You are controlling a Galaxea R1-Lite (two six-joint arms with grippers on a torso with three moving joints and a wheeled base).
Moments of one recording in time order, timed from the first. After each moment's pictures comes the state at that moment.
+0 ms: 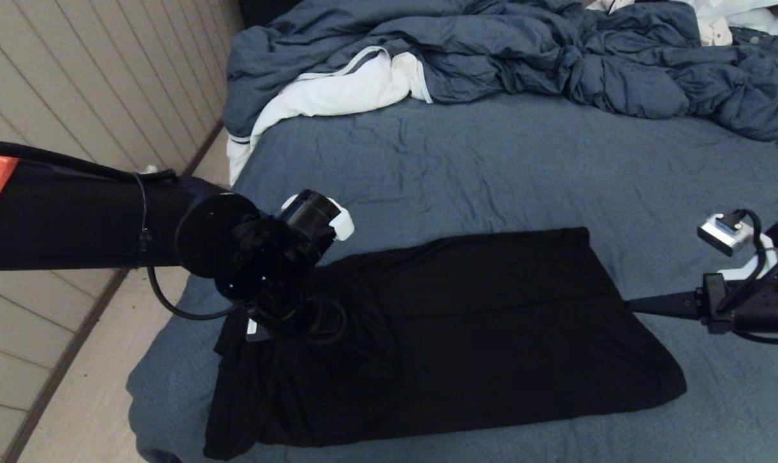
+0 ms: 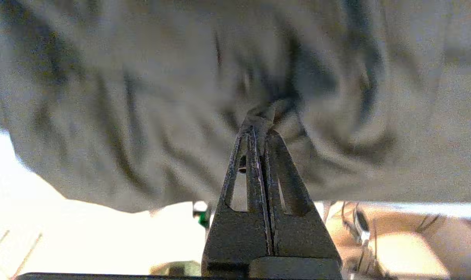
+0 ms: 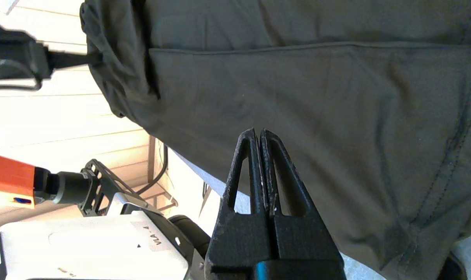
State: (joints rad) left arm -0.71 1.92 -1.48 0.64 0.19 -0.67; right arm -0.40 1.70 -1.07 0.45 1.05 -0.31
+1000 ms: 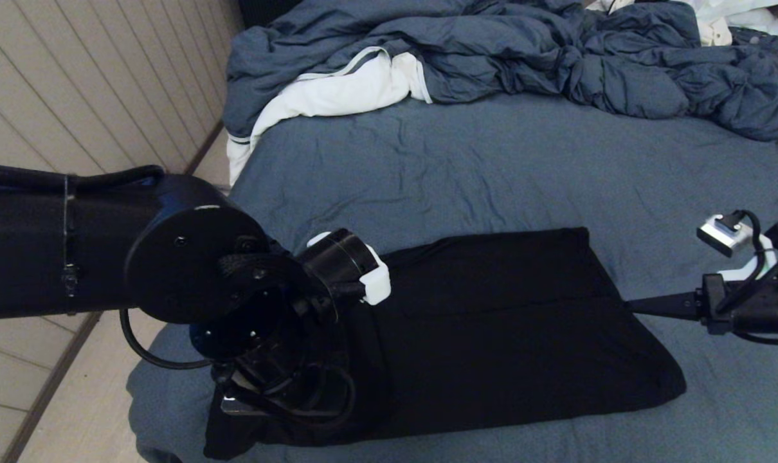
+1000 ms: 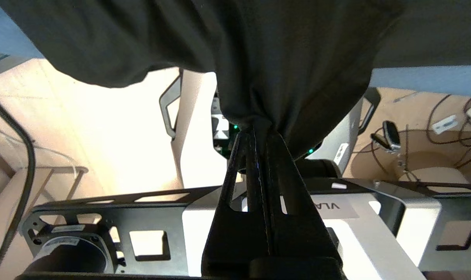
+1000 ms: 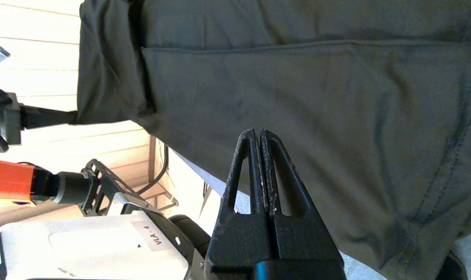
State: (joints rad) left arm -0.91 1.85 -1.45 0.90 0.18 -0.81; right arm -0.40 1.70 -1.07 0.45 1.05 -0.31
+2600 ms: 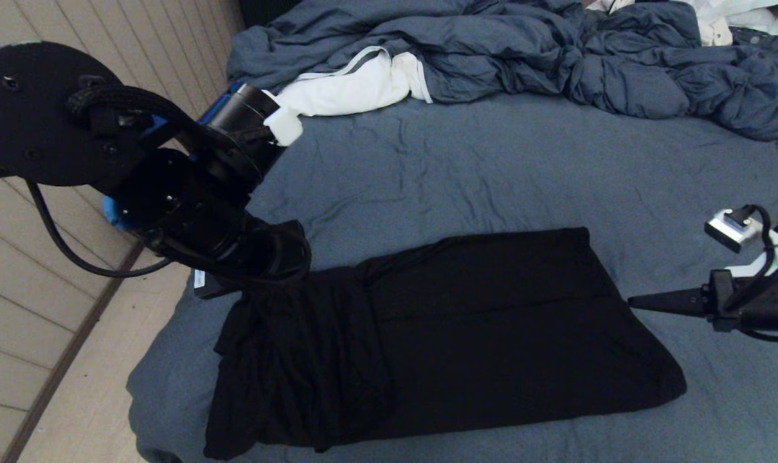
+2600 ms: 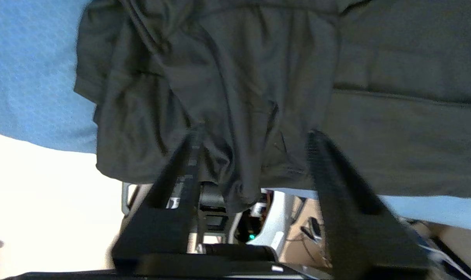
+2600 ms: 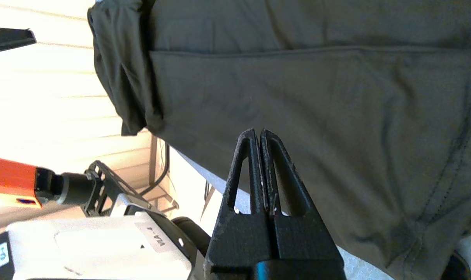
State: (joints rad) left arm -0.68 1.77 -1.68 0.84 0.24 -0.75; right arm -0.41 1.67 -1.08 0.46 1.06 -0.30
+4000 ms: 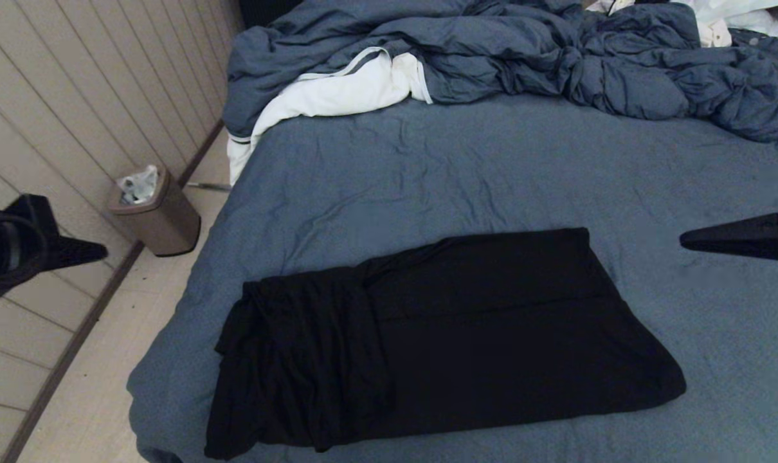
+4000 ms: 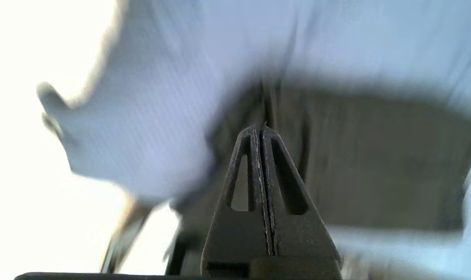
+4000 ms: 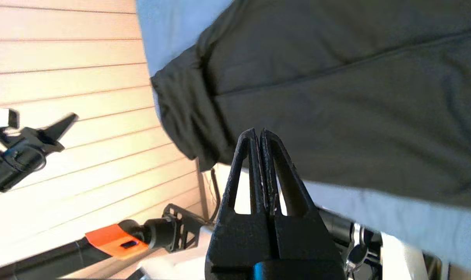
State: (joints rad) left arm 0.04 1.27 -1.13 0.39 -0.22 -0.46; right arm -0.38 1.44 -1.38 0.75 0.97 0.18
